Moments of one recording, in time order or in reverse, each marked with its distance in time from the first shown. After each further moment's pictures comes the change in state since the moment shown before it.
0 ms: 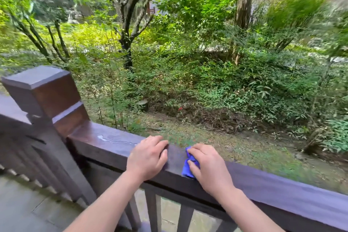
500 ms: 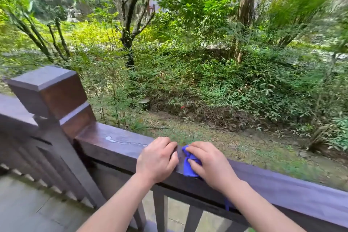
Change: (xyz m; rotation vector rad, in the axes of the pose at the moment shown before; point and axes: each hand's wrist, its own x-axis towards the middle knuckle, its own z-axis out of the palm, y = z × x) left_hand -0.001 -0.003 -0.004 0.002 0.034 0.027; right_hand 0.025 -0.008 0.016 0.034 -0.026 -0.091
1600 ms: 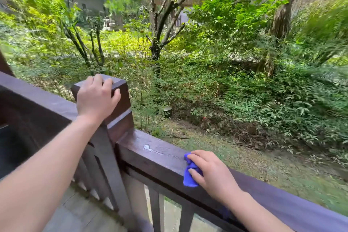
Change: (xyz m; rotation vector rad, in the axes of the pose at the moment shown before) left_hand 0.036 -0.239 -0.201 0.649 0.368 -0.379; right_hand 0.065 -0.058 0.063 -0.014 -0.115 -0.102
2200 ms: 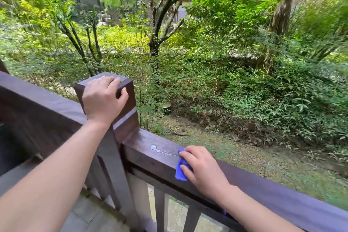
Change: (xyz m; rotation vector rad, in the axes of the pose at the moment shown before) left_hand -0.003 -0.007 0.032 -0.180 0.376 0.016; right_hand 0.037 -0.032 0.028 -0.026 0.056 -0.067
